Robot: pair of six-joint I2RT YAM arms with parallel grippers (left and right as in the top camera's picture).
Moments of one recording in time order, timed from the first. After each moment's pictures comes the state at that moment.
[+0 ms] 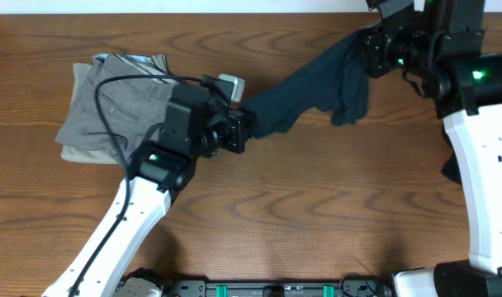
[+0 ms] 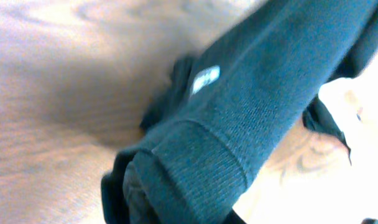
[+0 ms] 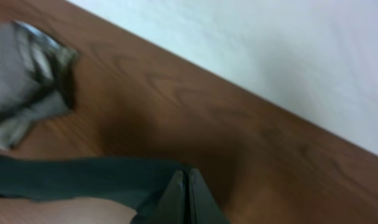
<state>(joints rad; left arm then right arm) -0.39 1.26 0.98 -0.31 0.39 -0.30 0.15 1.60 1.82 -0.89 -0.22 -0.24</state>
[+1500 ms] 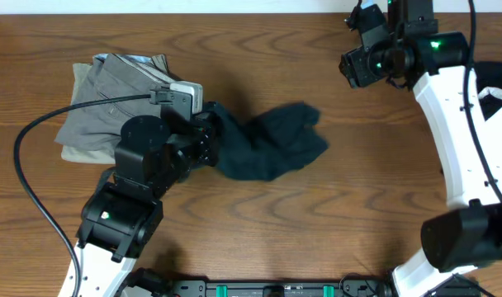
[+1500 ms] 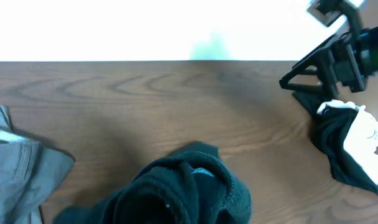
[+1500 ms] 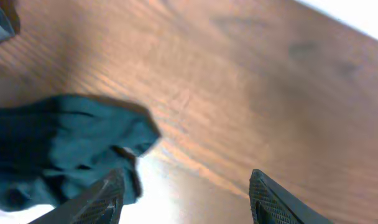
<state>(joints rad) -0.39 0.95 0.98 -0.43 0.15 -0.29 0.14 1.81 1.80 -1.01 -0.16 -0.24</state>
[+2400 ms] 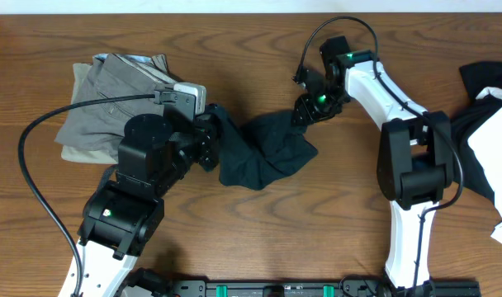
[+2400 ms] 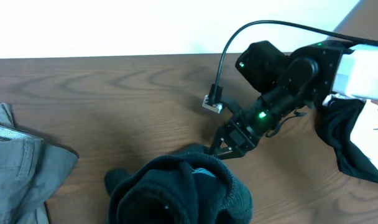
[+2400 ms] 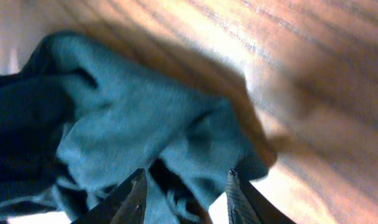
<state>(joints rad) -0.39 0.96 0.98 -0.44 0.15 -0.26 0.24 2.26 1.75 -0.98 -0.48 -0.16</state>
